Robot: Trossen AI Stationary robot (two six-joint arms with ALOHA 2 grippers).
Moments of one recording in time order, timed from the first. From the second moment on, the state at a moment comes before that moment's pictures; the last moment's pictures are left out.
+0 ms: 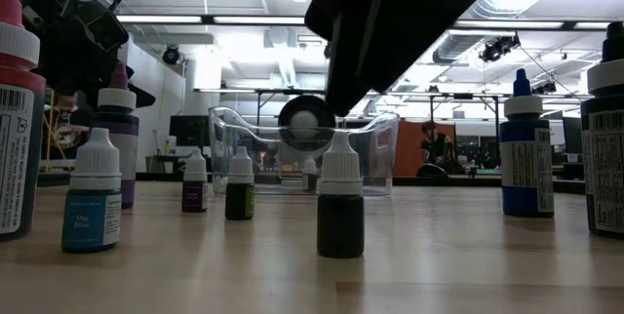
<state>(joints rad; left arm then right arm) 0.02 0.29 0.04 0.00 0.16 -0.35 0.49 2.11 1.68 -0.66 0.02 0.24</state>
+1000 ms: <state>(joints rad) 0.02 0.29 0.04 0.00 0.16 -0.35 0.46 2.17 1.68 -0.64 -0.01 0.26</state>
